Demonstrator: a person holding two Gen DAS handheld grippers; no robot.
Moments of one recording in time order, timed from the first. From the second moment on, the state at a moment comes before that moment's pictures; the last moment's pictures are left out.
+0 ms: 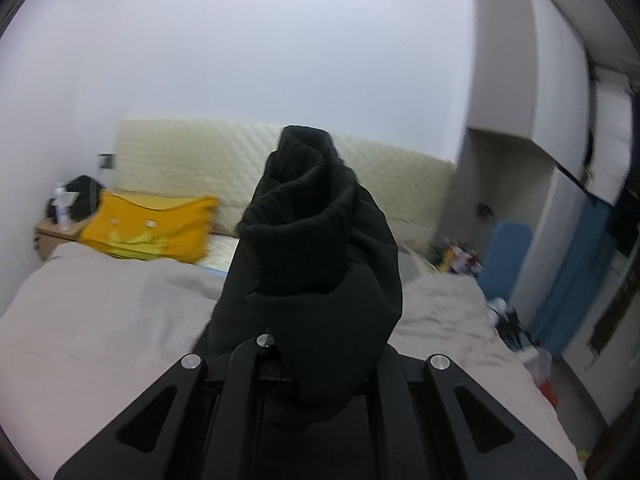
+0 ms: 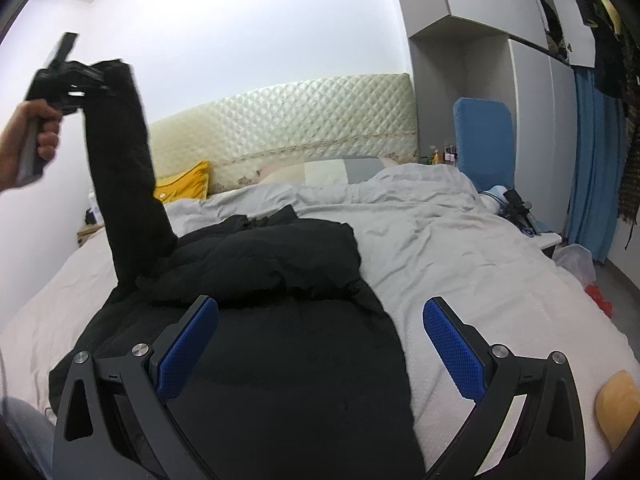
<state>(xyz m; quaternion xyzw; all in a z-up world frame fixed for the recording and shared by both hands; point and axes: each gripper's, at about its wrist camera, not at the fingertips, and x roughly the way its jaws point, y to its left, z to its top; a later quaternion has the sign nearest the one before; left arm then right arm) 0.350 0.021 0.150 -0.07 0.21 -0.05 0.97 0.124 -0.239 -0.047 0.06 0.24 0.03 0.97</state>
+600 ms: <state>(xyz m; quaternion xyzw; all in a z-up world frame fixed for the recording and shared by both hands) 0.436 -0.169 -0.046 0.01 0.32 -0.13 0.94 0.149 -0.285 -0.066 0.14 0.25 0.02 0.96</state>
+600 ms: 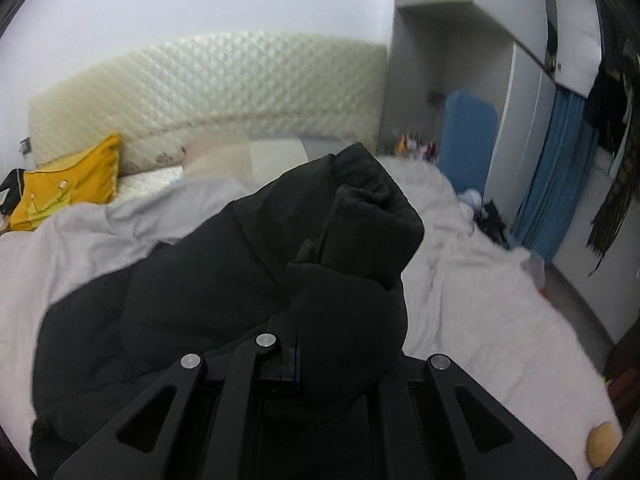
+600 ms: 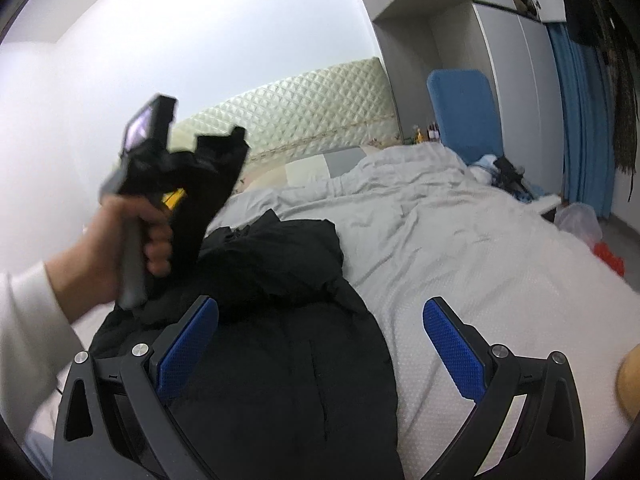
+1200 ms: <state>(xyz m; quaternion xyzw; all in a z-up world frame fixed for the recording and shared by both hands) 0.494 -0.192 -0.164 0.06 0.41 -0.11 0.90 0.174 -0.298 -0.091 0.16 0.27 0.01 0.95</state>
